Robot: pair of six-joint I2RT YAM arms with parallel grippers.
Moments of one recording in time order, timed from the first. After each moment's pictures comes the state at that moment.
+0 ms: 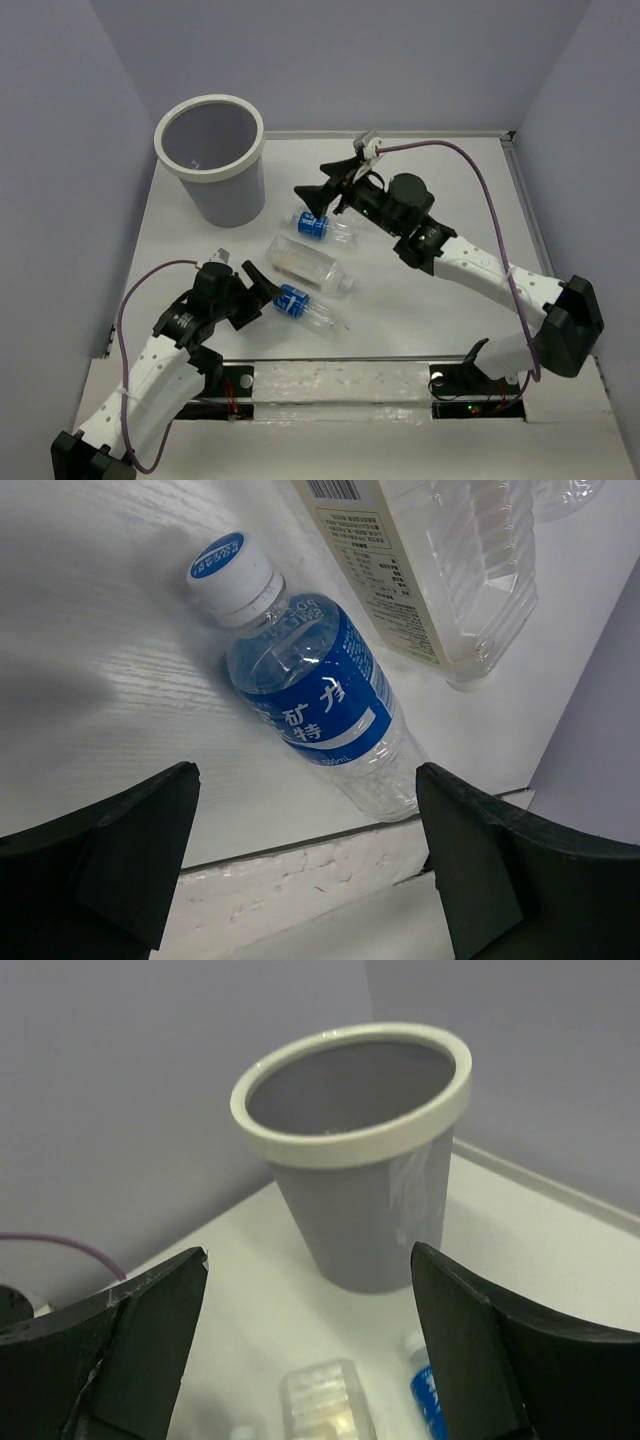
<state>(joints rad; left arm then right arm) -0.42 0.57 0.40 -0.62 0.16 -1.05 0.82 1.44 1.19 0.45 -0.06 0.20</state>
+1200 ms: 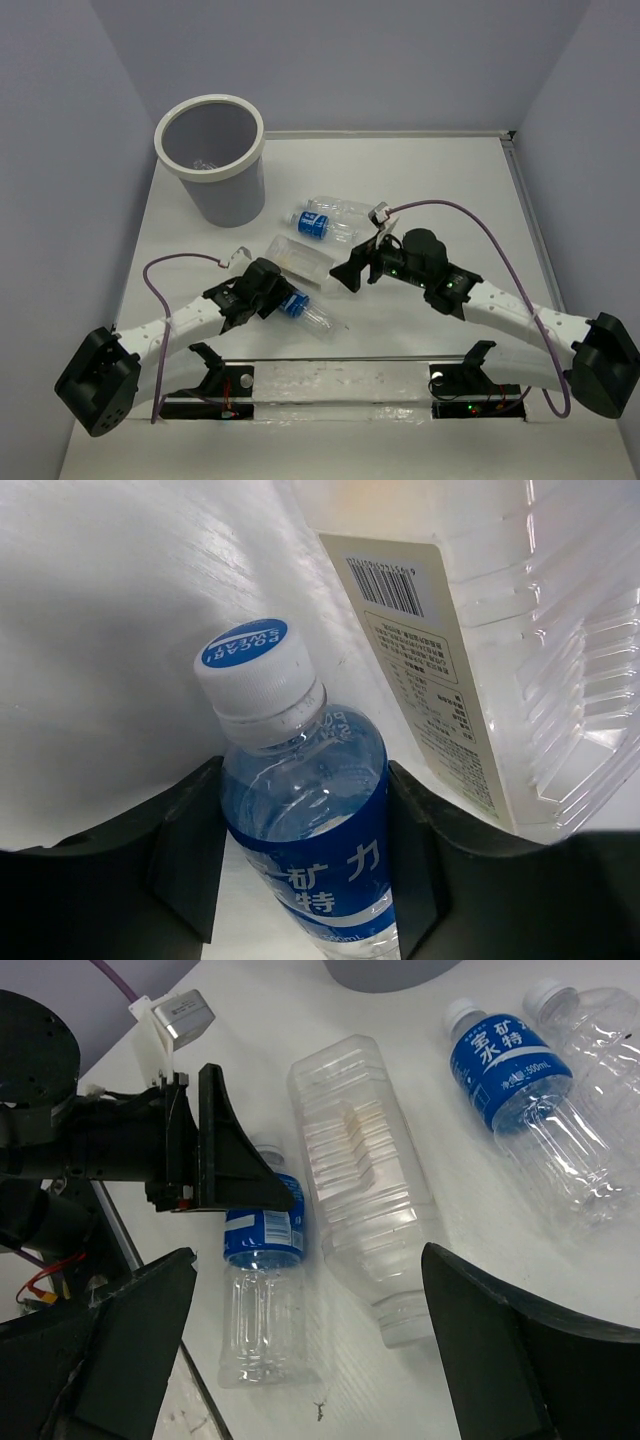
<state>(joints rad) -0.72 1.04 0.40 -0.29 -0.25 -1.33 0.82 1.09 0.64 0.22 -0.20 0.32</state>
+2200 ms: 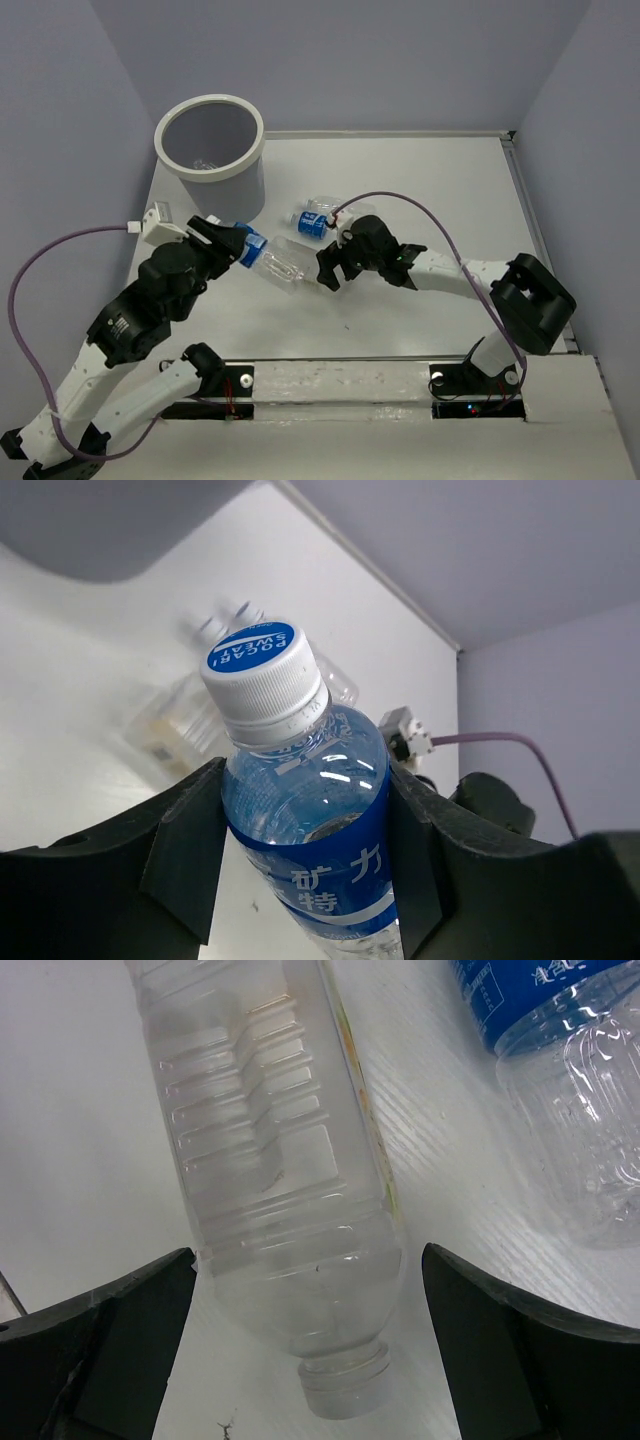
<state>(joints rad) -0.74 0.60 1.00 -0.80 -0.51 -1.06 0.82 1.56 0.86 0.08 -0.20 0.16</state>
